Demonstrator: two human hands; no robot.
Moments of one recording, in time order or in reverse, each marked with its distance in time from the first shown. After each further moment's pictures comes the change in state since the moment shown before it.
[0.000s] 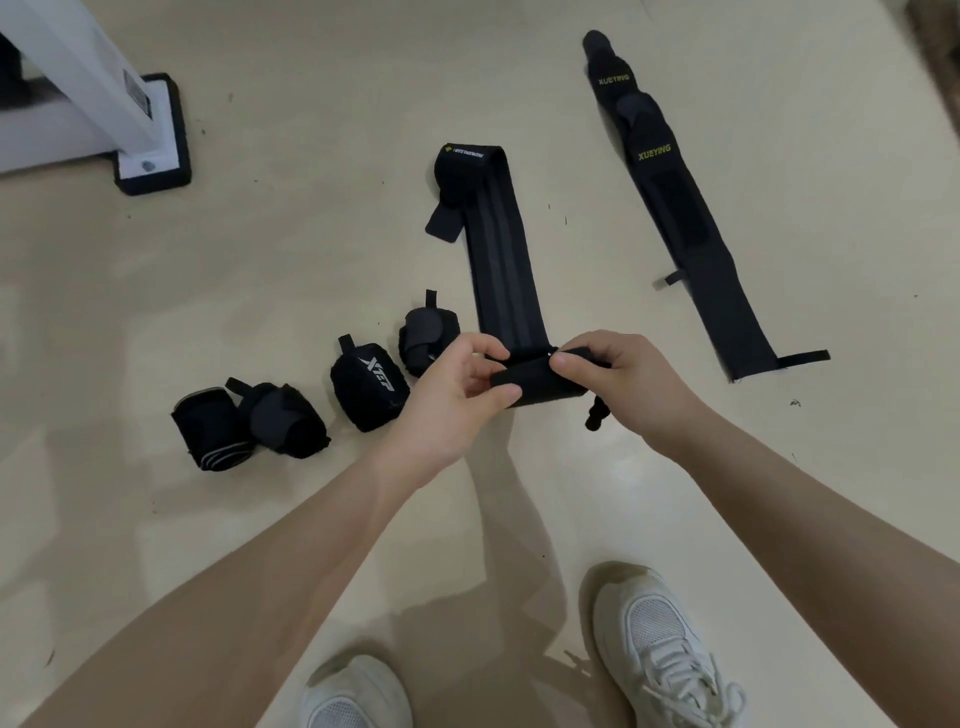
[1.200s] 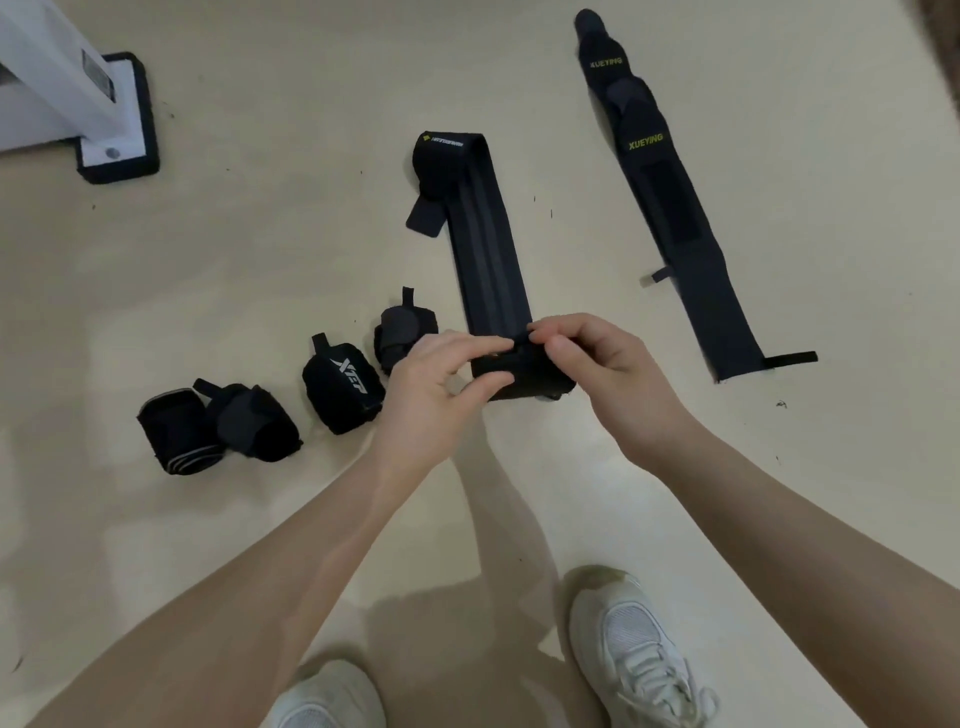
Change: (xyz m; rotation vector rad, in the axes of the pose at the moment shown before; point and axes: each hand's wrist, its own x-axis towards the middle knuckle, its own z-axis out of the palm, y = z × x) left_hand 0.019 -0.004 0.014 0.323 0.246 0.348; right_hand -0.002 -0.004 -0.011 0.311 -0.020 -0.101
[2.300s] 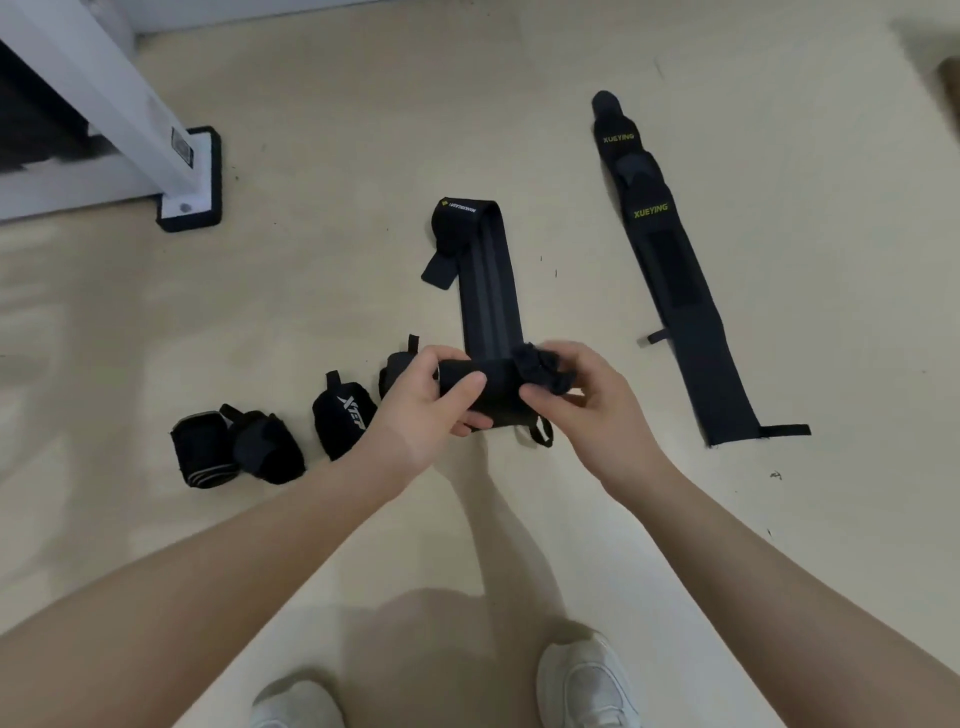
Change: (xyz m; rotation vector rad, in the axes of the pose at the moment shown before) left_hand 0.020 0.056 0.004 -0.282 -0.031 -0.425; right_hand 0.008 -0.020 -0.027 0.003 0.023 -0.032
